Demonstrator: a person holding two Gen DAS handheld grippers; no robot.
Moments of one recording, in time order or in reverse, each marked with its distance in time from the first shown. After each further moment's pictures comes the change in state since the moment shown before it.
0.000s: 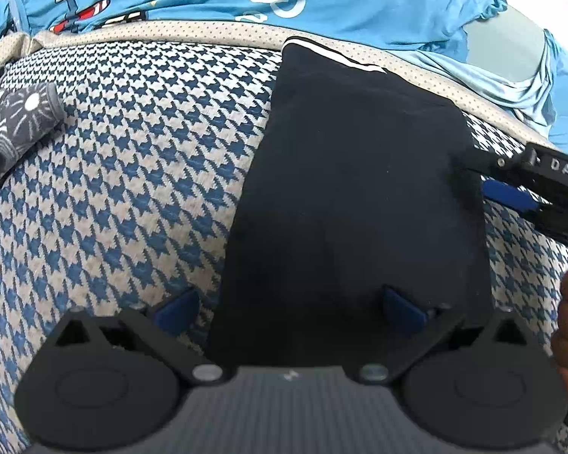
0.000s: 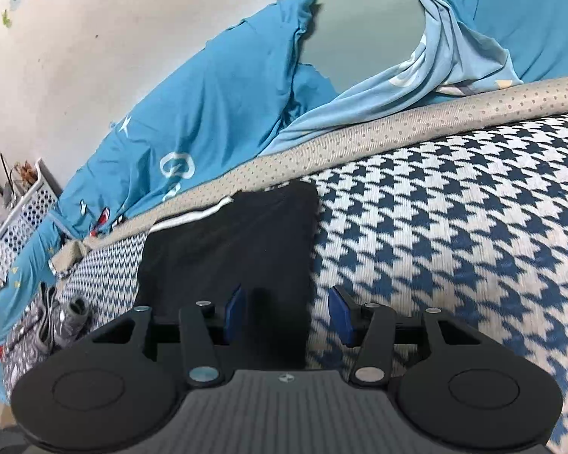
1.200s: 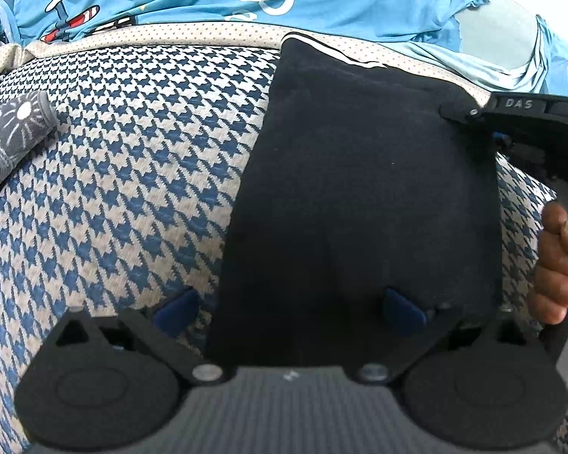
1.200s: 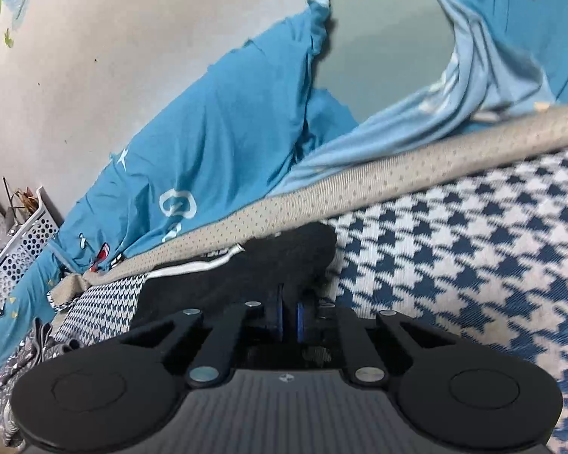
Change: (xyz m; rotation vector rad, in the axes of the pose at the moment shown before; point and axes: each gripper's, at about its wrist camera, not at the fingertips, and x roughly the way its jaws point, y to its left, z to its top) left arm 0.003 -0.005 -0.003 0.050 -0.007 0.008; right arm 0.028 0.008 0.015 -0.014 -0.117 0.011
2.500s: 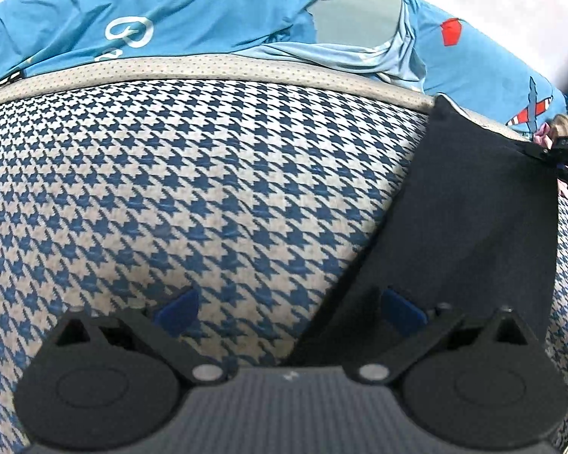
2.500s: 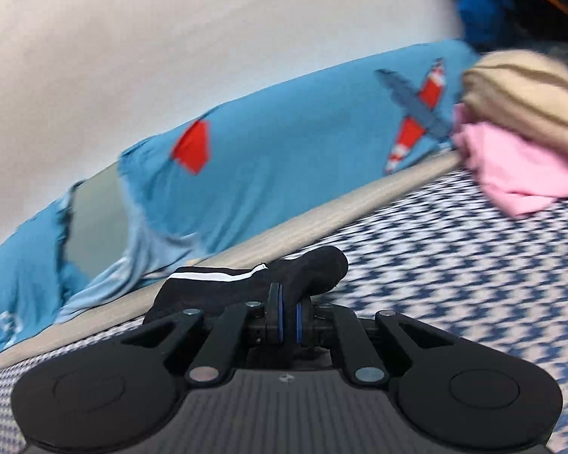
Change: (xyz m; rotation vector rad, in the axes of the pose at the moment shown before) left arm -0.016 -0.059 -0.019 0.216 -0.057 -0.242; right arm -0.191 -0.132 0.040 0.137 -0.269 -0.575
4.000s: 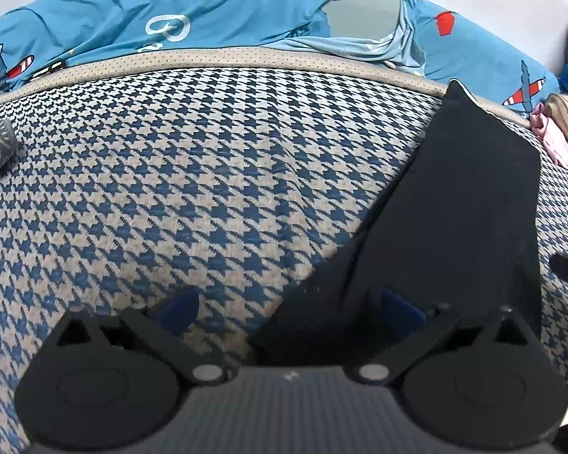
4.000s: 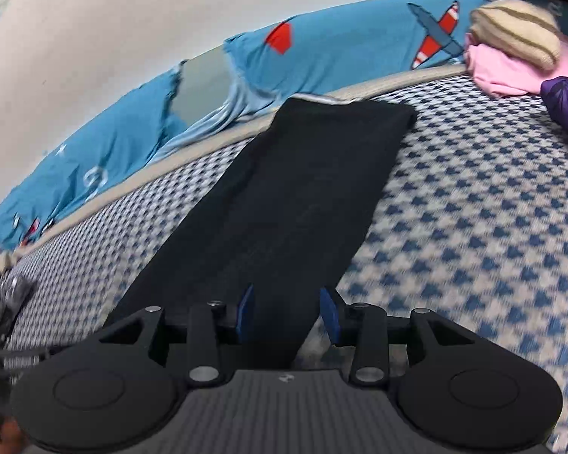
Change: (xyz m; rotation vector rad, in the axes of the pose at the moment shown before) left arm -0.052 0.023 -0.057 0.038 -0.024 0.039; right arm -0.163 0.022 -0.130 -0.129 0.243 0.177
